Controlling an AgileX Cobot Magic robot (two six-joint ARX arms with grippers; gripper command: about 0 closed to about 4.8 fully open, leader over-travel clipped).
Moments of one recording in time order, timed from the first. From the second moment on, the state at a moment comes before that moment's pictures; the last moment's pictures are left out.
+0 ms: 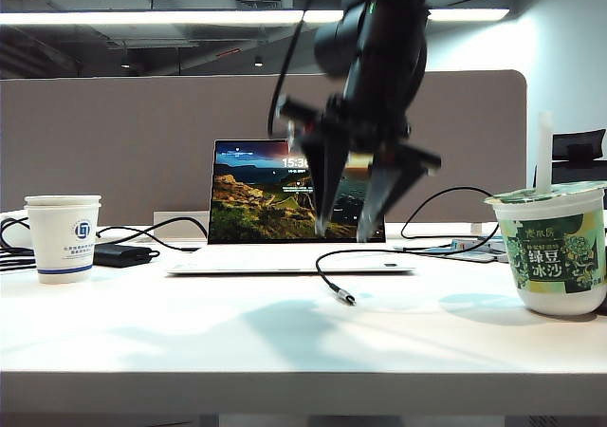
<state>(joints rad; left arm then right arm) -0.51 0.67 0.92 0.00 0.04 0.12 0.56 2.11 1.88 -1.21 -0.25 0.13</state>
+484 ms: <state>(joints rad) -0.51 0.67 0.92 0.00 0.05 0.12 0.59 2.14 1.87 -1.16 -0.09 0.15</state>
